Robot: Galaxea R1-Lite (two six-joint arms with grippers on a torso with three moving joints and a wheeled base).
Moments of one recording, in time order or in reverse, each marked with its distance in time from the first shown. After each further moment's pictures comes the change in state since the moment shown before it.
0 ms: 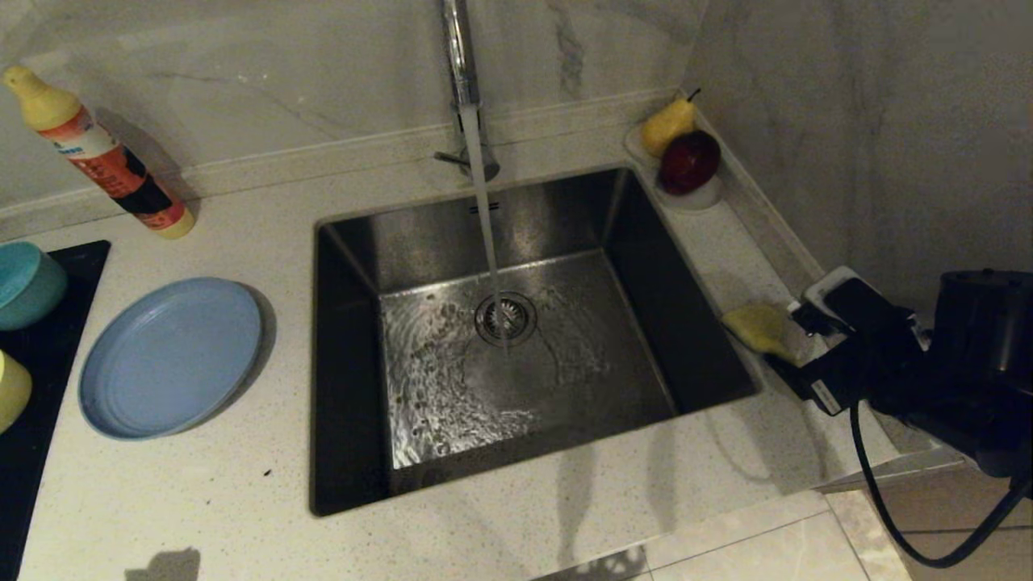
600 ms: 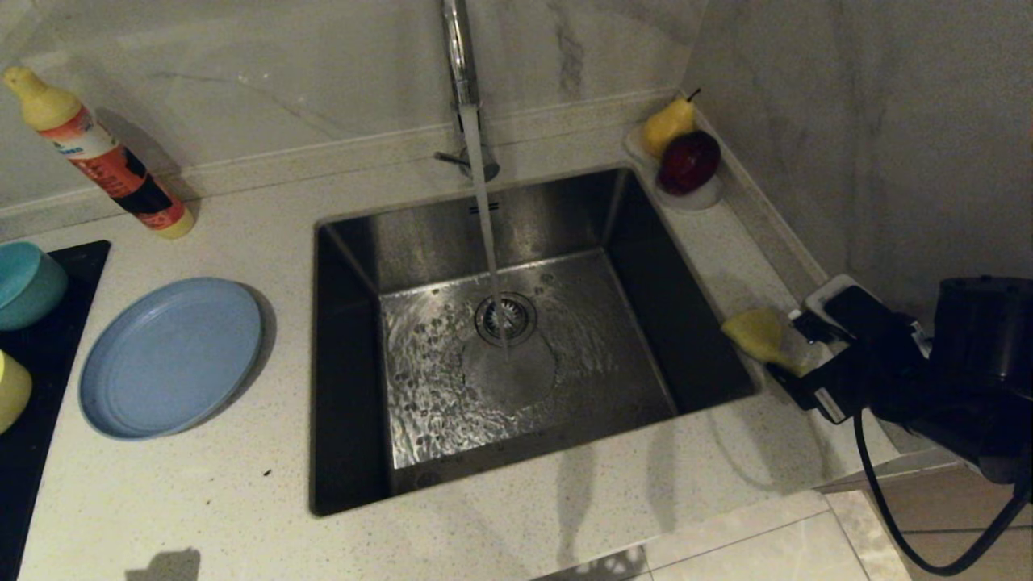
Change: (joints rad) left arm 0.000 0.000 0.000 0.001 0.000 0.000; right arm -0.004 -0.003 0.017 0.021 -0.005 -0.002
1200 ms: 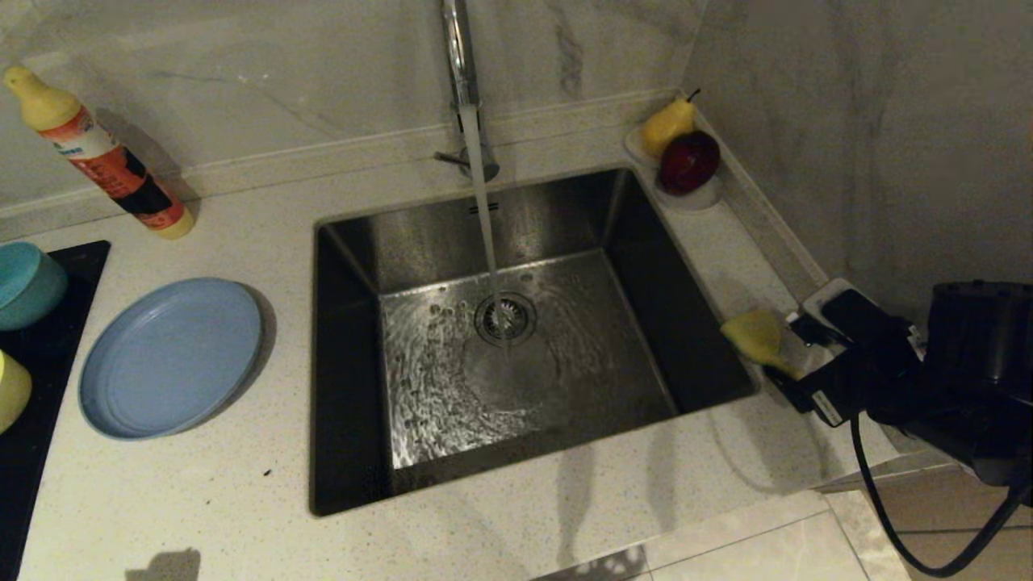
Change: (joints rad) left arm 0.000 0.000 0.000 0.000 0.000 0.001; right arm 0.001 0.015 0.004 -0.003 -0.004 0.013
